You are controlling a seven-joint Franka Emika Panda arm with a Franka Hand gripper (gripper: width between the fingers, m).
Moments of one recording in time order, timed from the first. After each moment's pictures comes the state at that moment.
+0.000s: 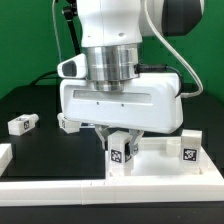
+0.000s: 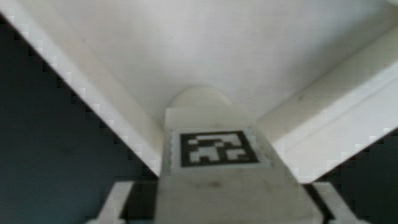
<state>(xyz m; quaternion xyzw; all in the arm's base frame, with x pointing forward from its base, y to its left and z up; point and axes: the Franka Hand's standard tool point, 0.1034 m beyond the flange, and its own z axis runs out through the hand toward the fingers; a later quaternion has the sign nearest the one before) 0.627 0.006 0.065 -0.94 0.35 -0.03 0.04</state>
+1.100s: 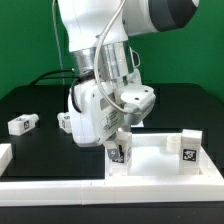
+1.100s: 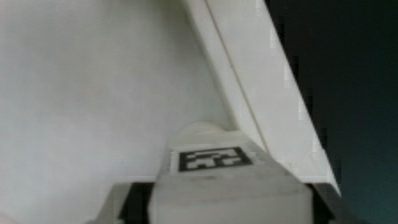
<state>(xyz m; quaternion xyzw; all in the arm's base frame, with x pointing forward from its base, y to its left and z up) 0.626 0.005 0.064 -0.54 0.83 0.04 0.10</state>
